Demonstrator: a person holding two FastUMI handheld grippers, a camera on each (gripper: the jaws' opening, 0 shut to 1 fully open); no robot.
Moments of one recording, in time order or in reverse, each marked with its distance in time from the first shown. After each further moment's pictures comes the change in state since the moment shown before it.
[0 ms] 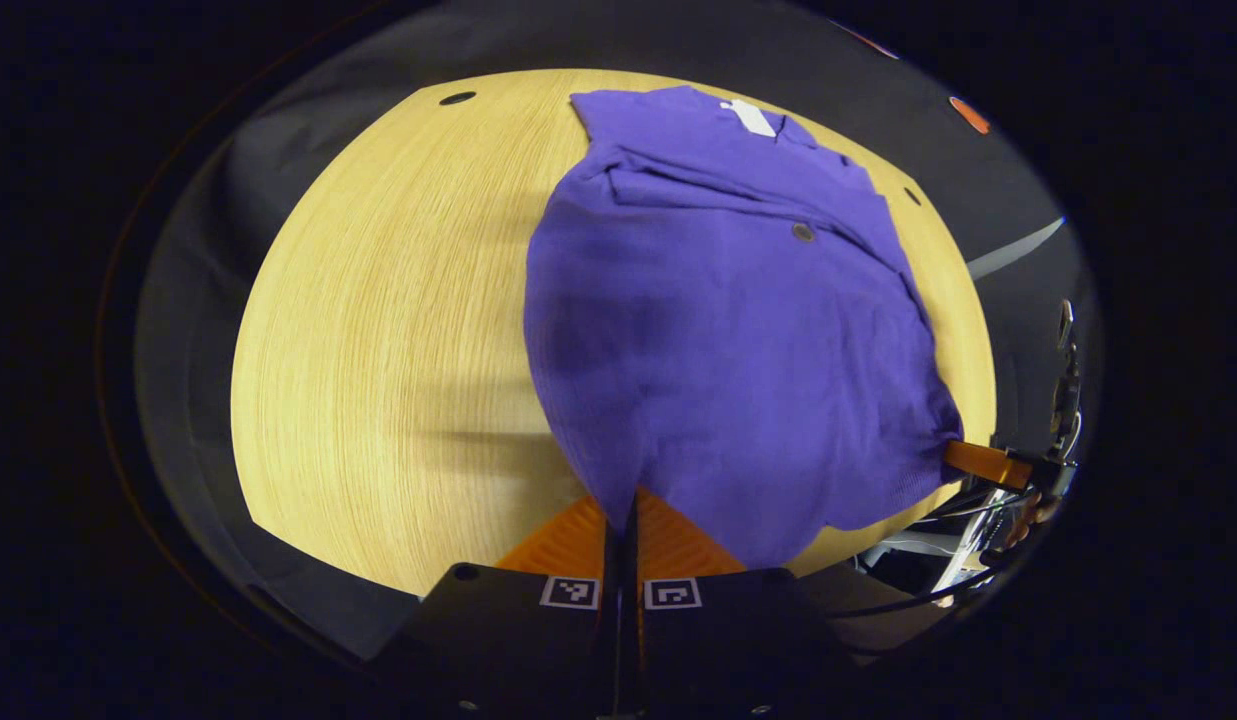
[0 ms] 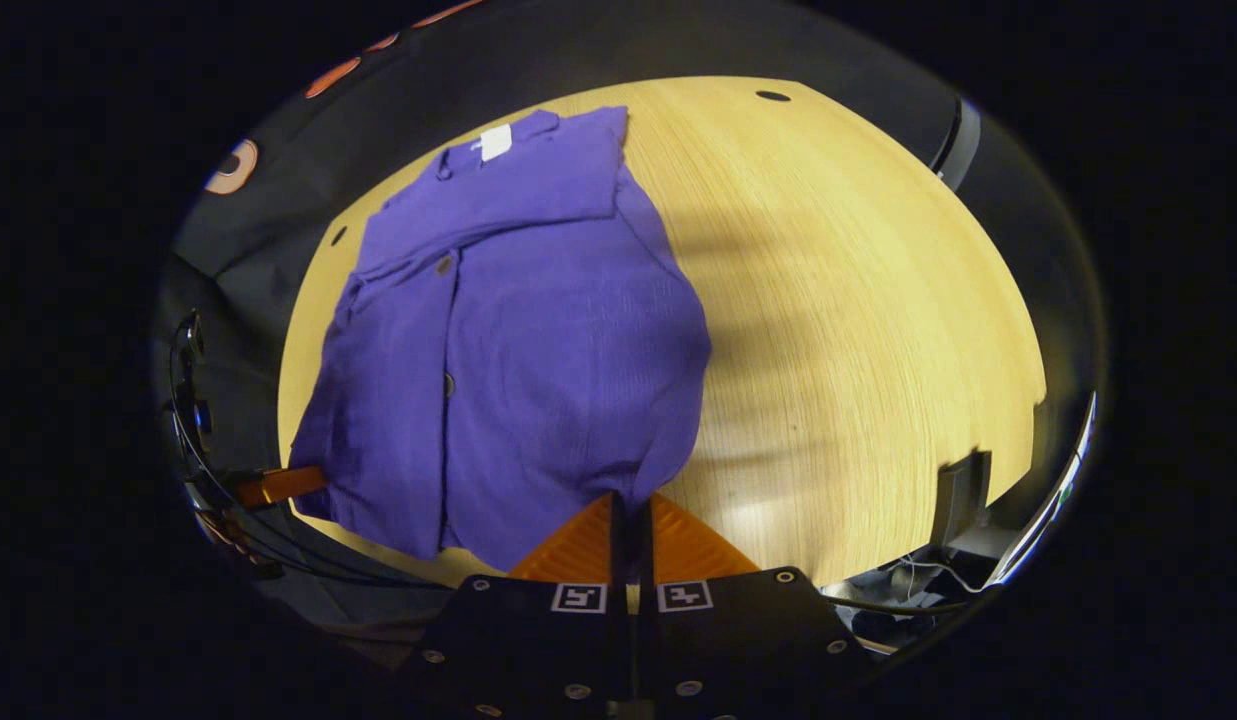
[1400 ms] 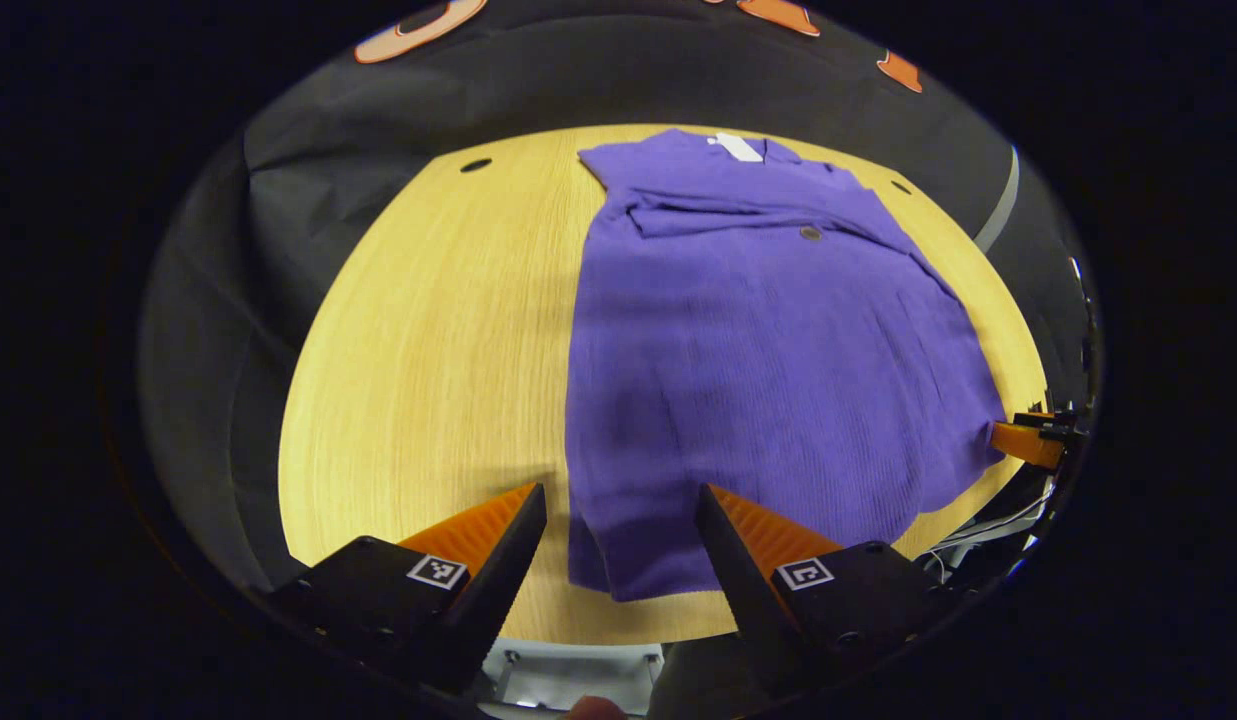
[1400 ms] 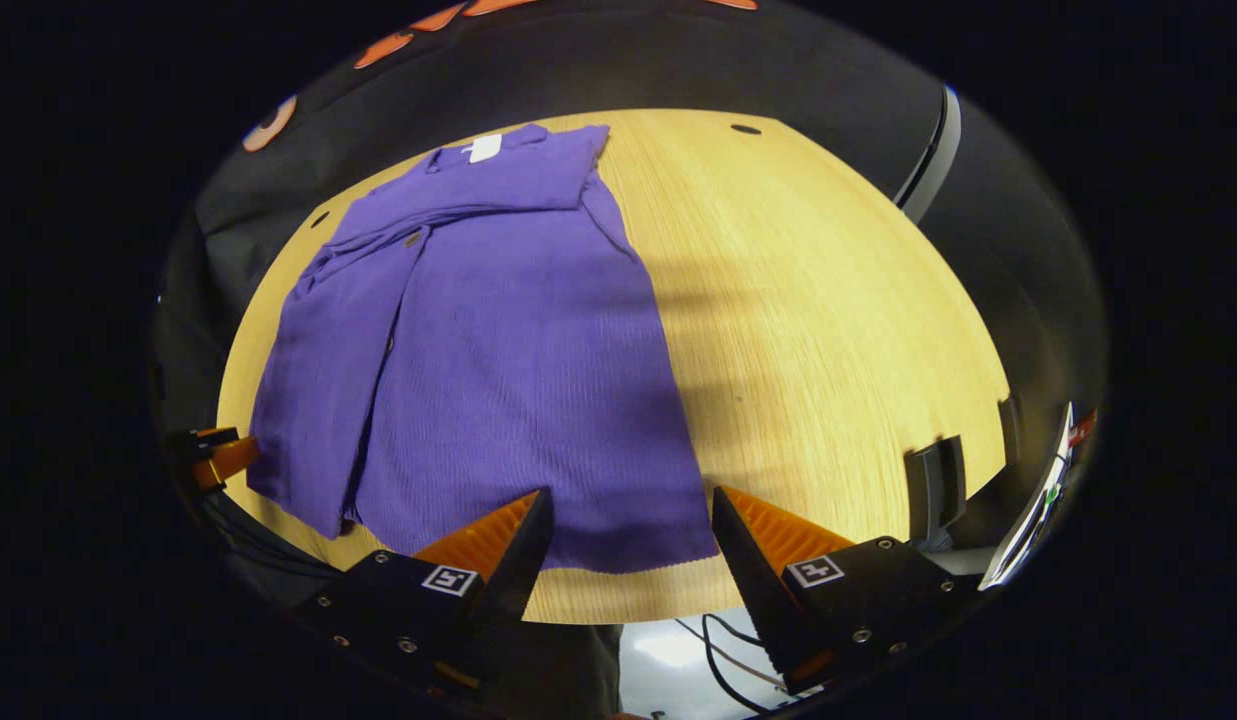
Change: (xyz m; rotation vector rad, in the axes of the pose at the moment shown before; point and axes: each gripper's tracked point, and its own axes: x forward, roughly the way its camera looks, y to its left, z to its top) left arm 0.028 0.046 -0.030 0.131 -0.185 0.175; right arm 0.035 -0.042 -0.052 -0.059 -0.121 -0.159
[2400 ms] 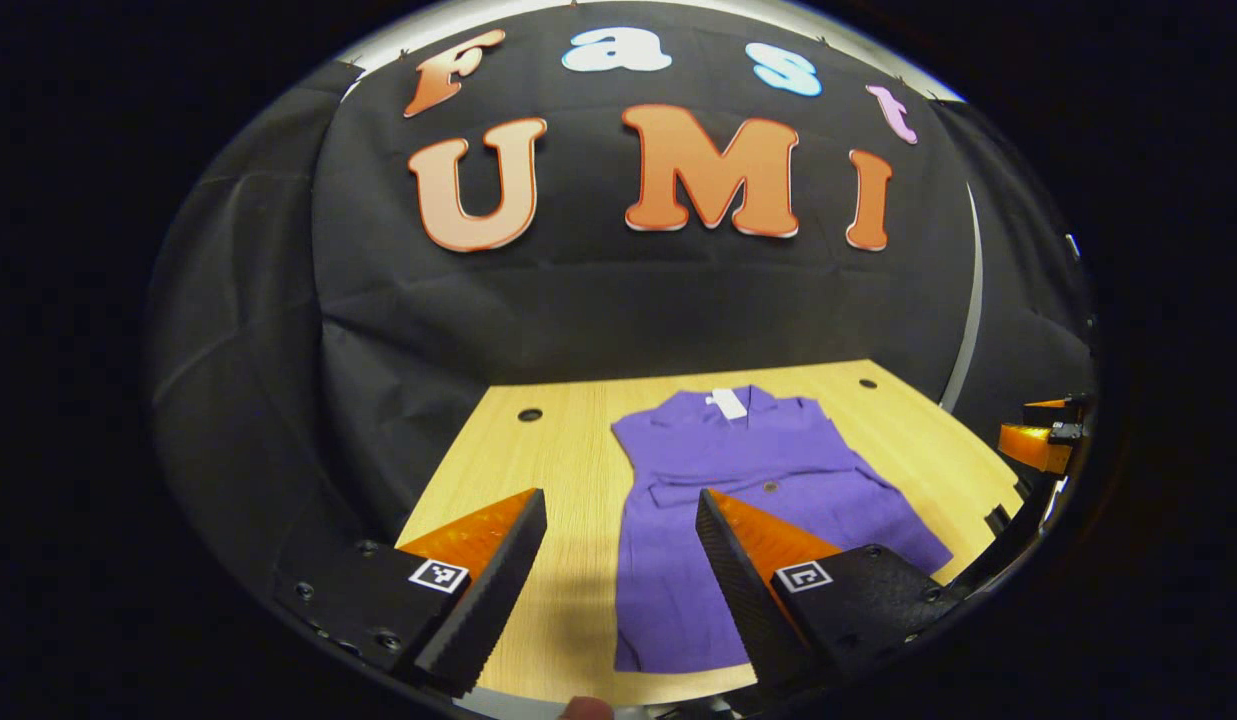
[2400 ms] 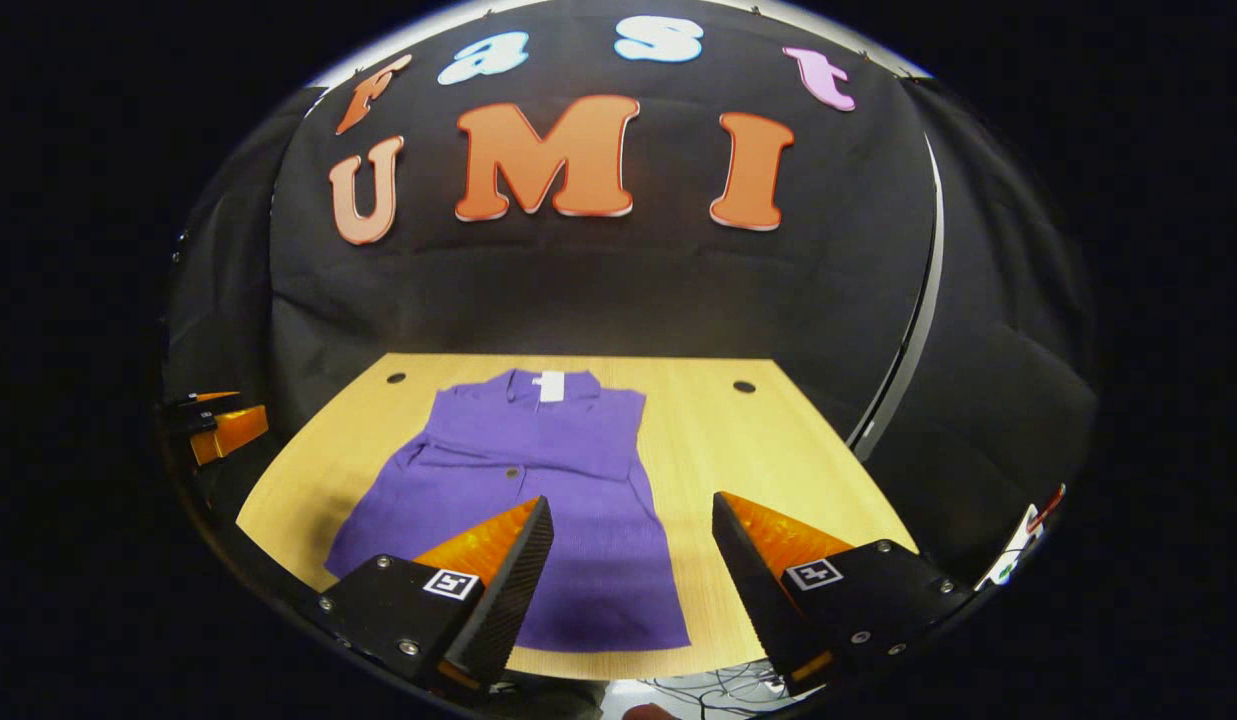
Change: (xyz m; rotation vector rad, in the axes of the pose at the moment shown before) left arm -0.183 0.028 0.115 0.005 -0.677 0.044; right arm -0.179 0.039 0.120 -0.112 -0.647 -0.013
